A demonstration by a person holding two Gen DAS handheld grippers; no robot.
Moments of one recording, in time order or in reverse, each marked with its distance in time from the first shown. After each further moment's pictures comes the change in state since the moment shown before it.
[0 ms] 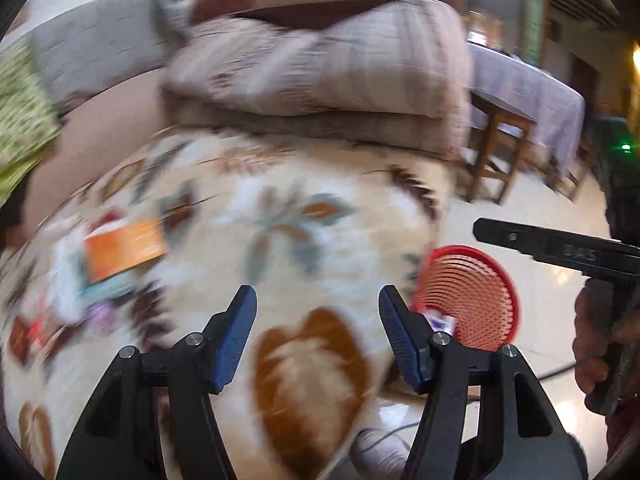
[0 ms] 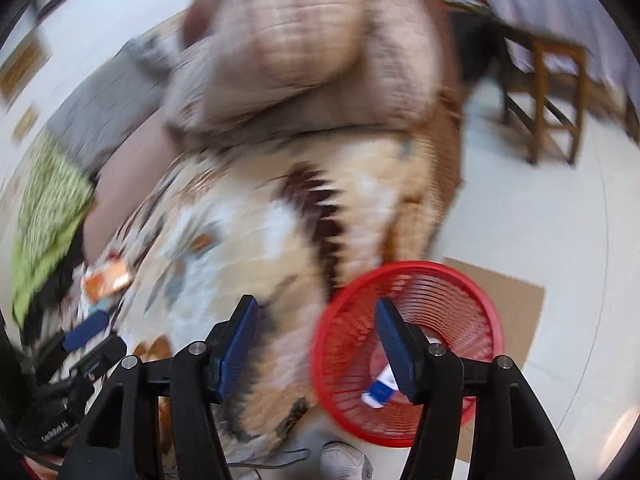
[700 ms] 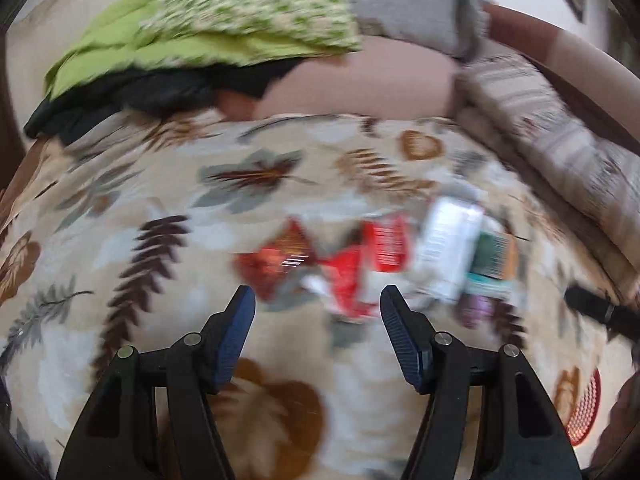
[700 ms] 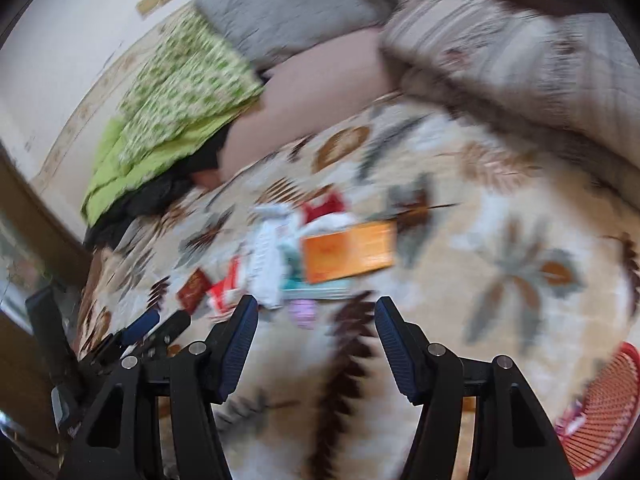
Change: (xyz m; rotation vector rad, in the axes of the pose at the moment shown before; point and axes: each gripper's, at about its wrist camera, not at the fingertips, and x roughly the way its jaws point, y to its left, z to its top) left arm -0.080 0.318 -0.074 -0.581 0.032 0.450; right arm 0.082 0.331 -0.009 -0.340 0.197 0.346
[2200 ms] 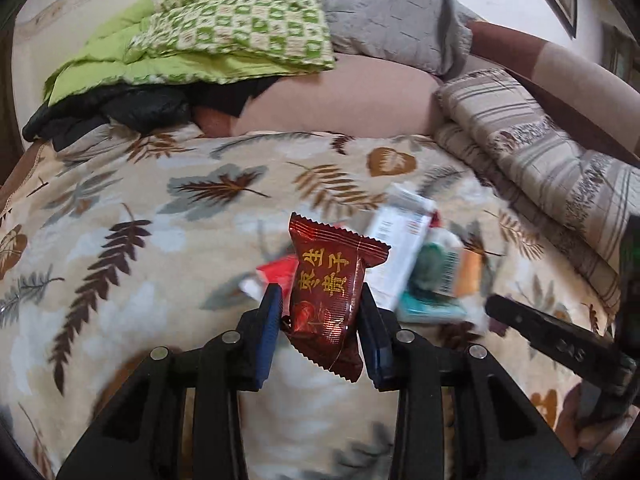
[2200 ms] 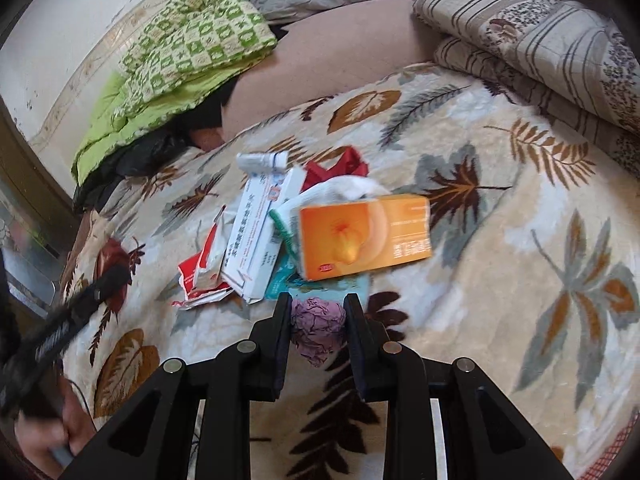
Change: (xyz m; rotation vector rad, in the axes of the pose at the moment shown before) left arm -0.016 -0.078 -0.018 -0.006 -0.091 -0.041; right arm 0.072 -0.018 -0.007 -0.081 0.051 -0.005
